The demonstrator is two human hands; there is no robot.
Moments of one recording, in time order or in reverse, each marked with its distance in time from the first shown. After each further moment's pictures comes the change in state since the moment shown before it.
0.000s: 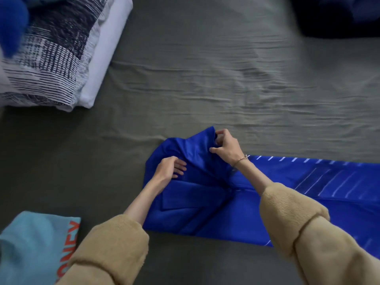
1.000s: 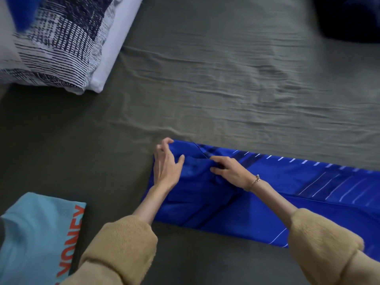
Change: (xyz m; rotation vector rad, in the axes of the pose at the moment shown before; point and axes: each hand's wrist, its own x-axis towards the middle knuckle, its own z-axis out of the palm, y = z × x) left_hand -0.010 -0.027 -0.010 0.425 0.446 0.377; right_hand -0.052 -0.001 0.015 -0.092 -0.433 -0.195
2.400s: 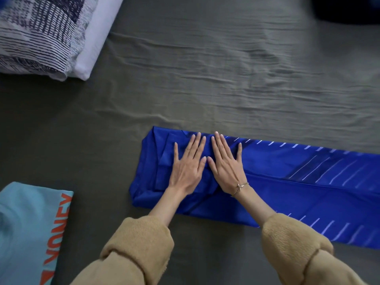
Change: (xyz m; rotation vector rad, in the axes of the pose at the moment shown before) left_hand -0.044 0.006 0.065 0.422 -0.196 0.476; right_hand -0.016 0.051 0.047 -0.669 0.454 -0.017
